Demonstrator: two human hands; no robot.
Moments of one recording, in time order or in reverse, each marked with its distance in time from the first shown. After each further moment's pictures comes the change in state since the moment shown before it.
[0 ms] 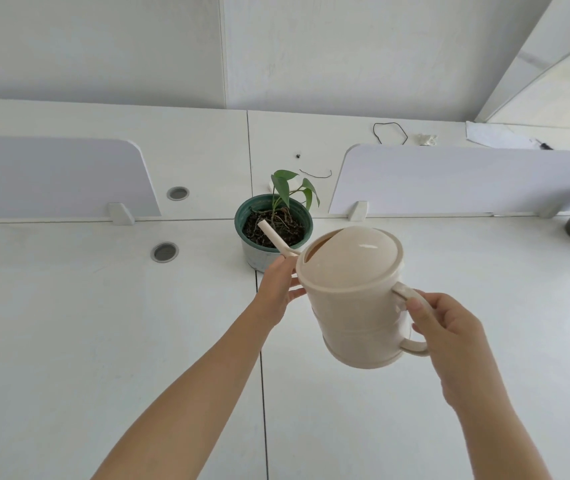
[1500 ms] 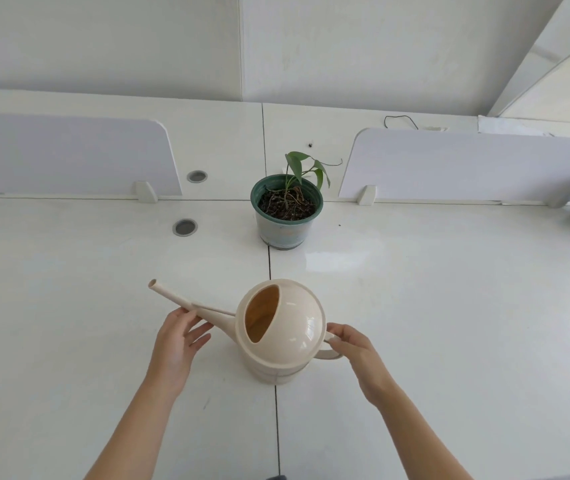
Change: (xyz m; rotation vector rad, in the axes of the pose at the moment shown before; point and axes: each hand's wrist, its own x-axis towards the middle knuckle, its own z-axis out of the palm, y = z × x) left_hand -0.132 -0.056 -0.139 -0.081 0.446 0.066; right_hand -0.020 0.130 0.058 0.082 -0.511 0.225
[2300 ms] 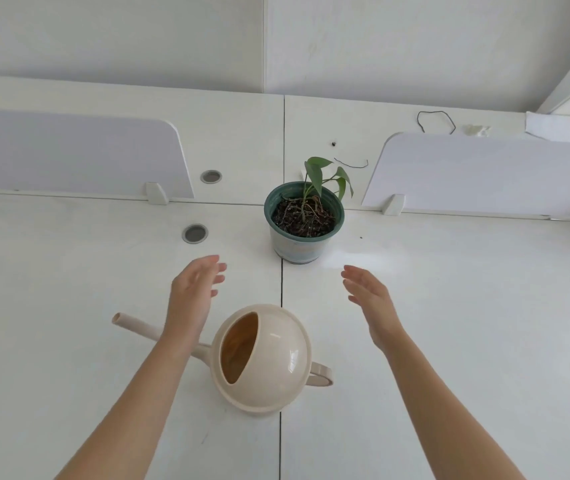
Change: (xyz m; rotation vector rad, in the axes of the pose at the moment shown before) left_hand 0.035 0.070 0.062 0.334 0.086 0.282; right_hand 0.099 -0.073 -0.014 -0.011 0.111 -0.202
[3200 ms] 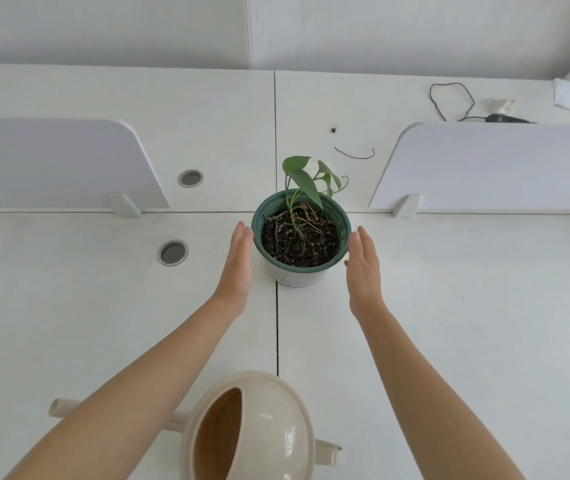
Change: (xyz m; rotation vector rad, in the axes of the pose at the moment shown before) left_hand 0.130 -0.027 0.104 -0.041 -0.290 -0.116; right_hand 0.117 -0.019 0.030 0.112 0.219 0.050
